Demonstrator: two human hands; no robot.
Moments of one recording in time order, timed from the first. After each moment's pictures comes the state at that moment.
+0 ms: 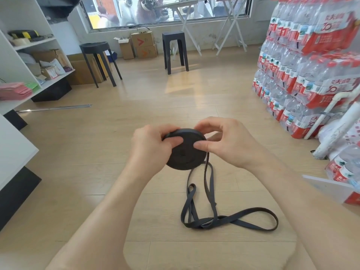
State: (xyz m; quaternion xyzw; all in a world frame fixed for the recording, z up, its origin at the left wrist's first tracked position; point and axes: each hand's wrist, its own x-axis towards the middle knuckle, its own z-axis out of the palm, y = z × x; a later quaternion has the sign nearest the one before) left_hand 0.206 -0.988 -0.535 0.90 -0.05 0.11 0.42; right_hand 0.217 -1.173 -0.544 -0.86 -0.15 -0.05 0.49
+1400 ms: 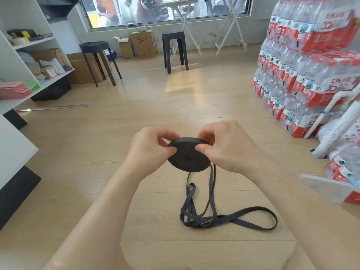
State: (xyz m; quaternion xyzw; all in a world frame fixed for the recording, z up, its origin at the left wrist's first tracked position) left_hand 0.206 -0.984 -0.534 0.91 -0.03 0.03 0.42; right_hand 0.209 -1.168 -0.544 -0.93 -0.17 -0.10 0.32
